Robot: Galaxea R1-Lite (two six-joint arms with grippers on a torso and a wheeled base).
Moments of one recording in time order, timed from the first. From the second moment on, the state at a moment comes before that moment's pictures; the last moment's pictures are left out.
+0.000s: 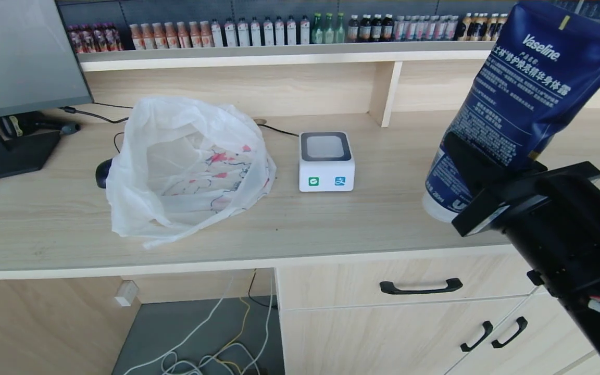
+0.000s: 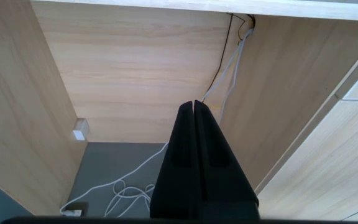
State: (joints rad) left arm 0.00 0.00 0.00 0.00 0.00 0.00; right arm 0.85 1.50 -0.49 -1.48 -0.50 -0.33
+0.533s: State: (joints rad) left arm 0.00 0.00 0.00 0.00 0.00 0.00; right arm 0.84 1.50 -0.51 -1.48 -0.50 -0.34
